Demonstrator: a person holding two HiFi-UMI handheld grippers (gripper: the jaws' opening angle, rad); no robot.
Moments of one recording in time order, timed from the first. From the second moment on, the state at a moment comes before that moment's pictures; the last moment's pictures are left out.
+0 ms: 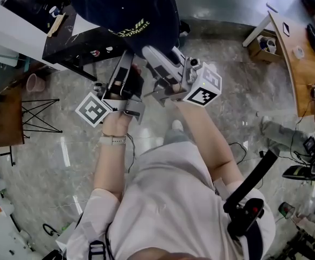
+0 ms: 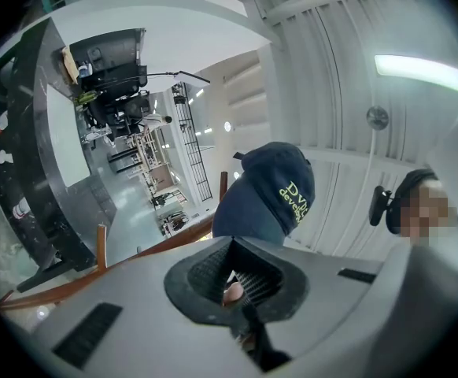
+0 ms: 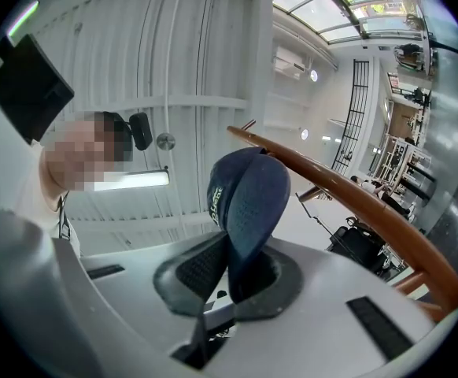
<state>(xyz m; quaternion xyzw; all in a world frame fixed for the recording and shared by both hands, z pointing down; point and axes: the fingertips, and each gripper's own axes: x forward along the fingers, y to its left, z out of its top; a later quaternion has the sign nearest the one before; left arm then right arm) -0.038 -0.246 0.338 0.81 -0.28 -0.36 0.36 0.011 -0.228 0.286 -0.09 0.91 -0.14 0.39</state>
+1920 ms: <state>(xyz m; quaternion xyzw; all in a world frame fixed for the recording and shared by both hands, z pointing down) -0.017 -0.200 0.441 0.78 -0.27 -0.37 0.43 0.039 -0.200 0.410 -0.10 0.84 -0.22 0.48</state>
